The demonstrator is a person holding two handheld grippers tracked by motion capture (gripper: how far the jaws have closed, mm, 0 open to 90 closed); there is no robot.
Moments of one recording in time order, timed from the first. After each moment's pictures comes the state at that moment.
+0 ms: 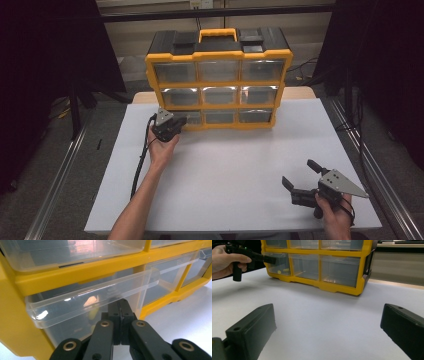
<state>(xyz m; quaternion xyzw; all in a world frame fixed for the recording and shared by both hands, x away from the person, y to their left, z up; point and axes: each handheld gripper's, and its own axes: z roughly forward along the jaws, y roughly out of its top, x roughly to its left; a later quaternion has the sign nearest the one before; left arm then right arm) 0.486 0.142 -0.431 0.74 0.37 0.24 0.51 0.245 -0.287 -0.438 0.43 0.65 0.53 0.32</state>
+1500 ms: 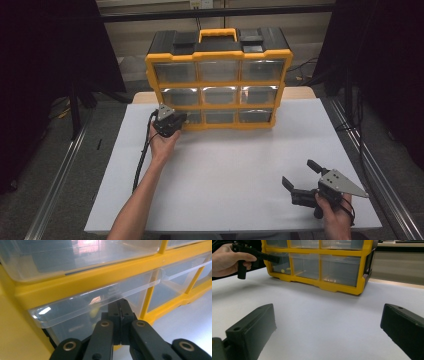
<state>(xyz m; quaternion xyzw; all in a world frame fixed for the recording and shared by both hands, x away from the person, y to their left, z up) 0.502 0.140 -0.430 0.75 0.37 0.24 0.49 0.246 -0.288 -0.438 0.43 0.65 0.53 0.32</state>
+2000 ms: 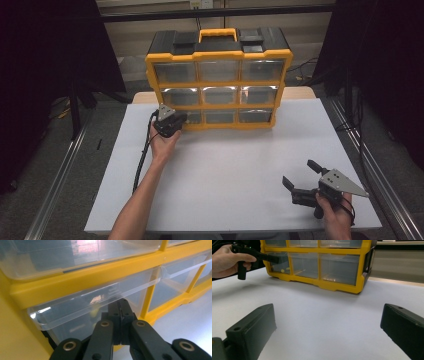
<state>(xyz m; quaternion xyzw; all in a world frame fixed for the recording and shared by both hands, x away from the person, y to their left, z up) 0.503 0.140 -0.432 0.75 0.37 0.24 0.50 0.246 -0.289 -0.440 0.44 0.65 0.53 0.32</state>
